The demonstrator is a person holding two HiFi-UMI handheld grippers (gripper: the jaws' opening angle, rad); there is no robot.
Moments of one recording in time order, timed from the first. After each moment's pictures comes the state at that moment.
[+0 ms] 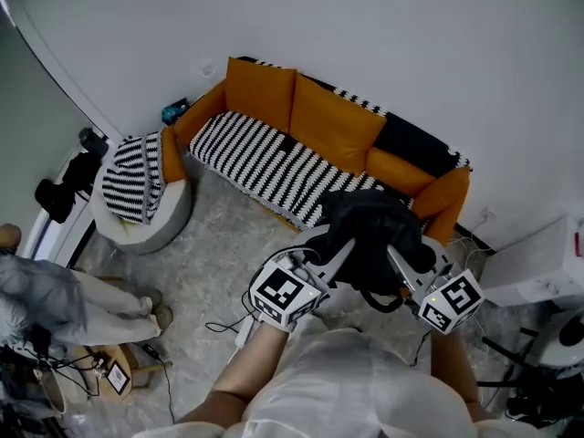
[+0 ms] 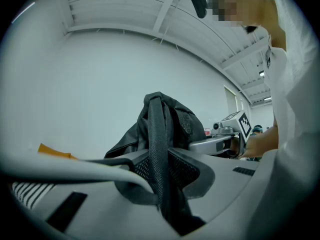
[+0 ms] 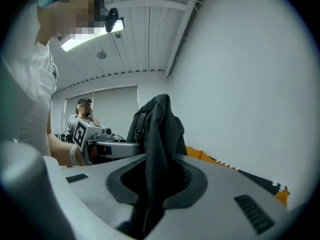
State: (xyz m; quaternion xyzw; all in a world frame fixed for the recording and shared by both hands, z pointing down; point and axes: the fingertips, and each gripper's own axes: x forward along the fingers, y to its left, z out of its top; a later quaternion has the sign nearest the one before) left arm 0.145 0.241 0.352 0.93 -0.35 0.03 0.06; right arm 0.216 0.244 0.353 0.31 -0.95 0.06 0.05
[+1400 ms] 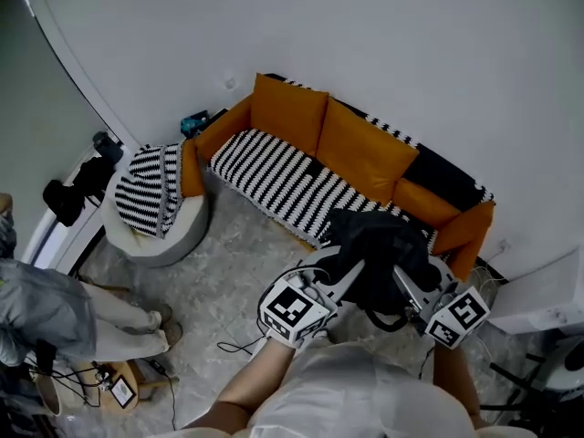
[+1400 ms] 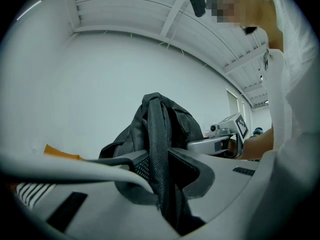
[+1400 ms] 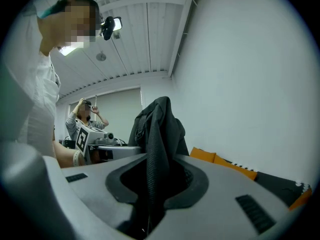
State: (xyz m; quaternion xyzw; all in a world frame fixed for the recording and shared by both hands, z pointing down) left arm 0.054 0.204 0.349 0.93 -0.36 0.02 0.05; right arm 0.120 0.204 0.348 0.28 -0.96 0.08 0.02
